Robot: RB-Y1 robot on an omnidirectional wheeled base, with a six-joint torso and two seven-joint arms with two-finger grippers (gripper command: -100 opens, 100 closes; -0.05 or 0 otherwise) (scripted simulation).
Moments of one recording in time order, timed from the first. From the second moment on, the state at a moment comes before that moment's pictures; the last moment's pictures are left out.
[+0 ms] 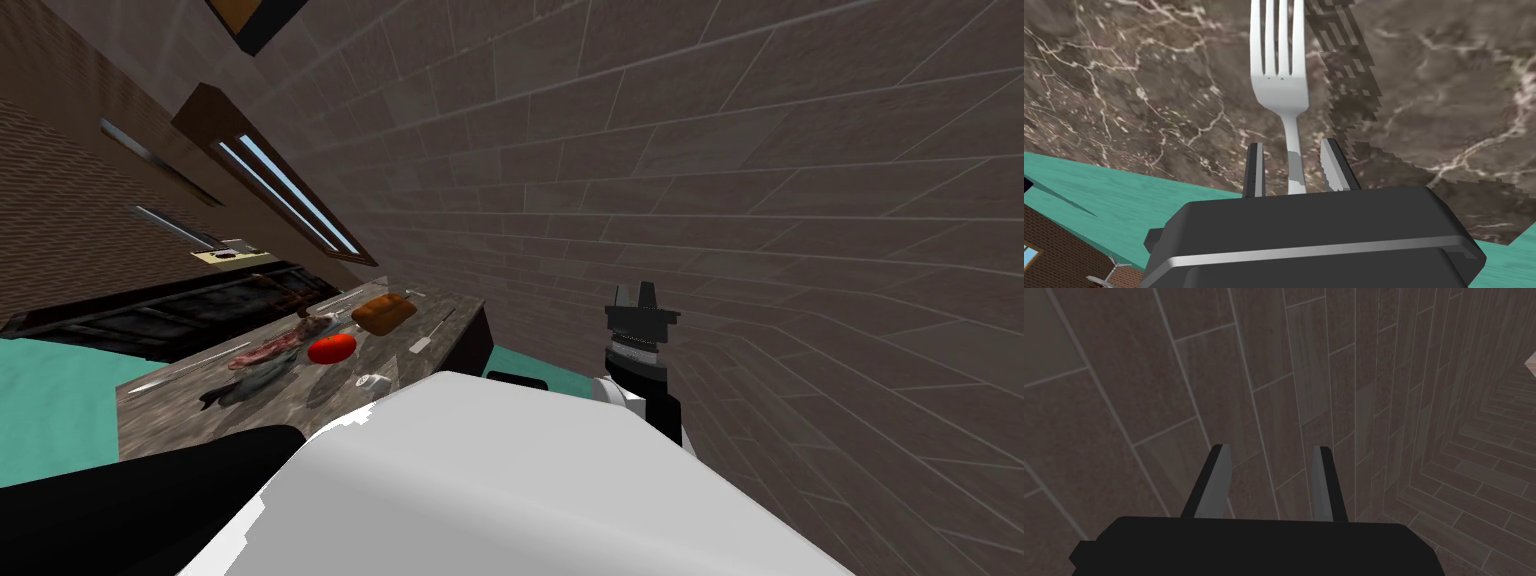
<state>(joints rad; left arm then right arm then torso) 1.50 0.79 0.43 -1.98 0.70 0.72 1.11 0.54 -0.05 0.07 -2.38 -0.06 -0.47 -0.09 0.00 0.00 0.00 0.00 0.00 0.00</state>
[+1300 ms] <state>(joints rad) 1.62 0.70 0.47 -1.98 0.81 0.59 0.86 0.54 -0.05 0.07 -2.38 -0.06 -0.47 -0.09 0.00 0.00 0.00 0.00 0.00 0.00</state>
